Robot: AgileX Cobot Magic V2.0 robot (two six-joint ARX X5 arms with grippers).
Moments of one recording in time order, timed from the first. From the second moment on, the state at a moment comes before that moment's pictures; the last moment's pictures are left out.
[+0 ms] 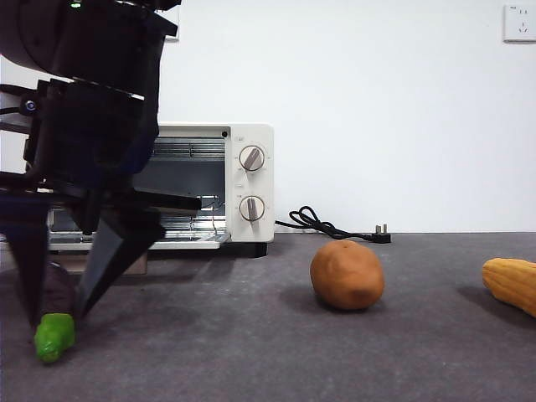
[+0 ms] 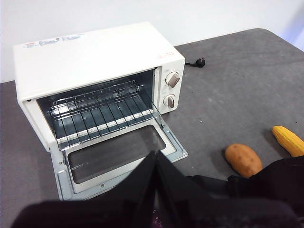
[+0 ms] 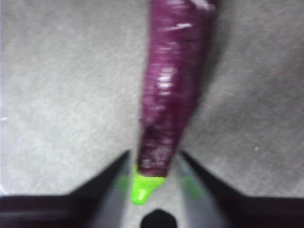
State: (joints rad) left arm -0.13 0.81 1.41 -1.05 0.24 0.07; right arm 1.11 2.16 1.69 -0.75 0.04 0.31
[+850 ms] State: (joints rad) left arm -0.13 0.81 1.41 -1.05 0.24 0.08; right arm 1.11 2.13 1.69 -0.76 -0.04 0.31
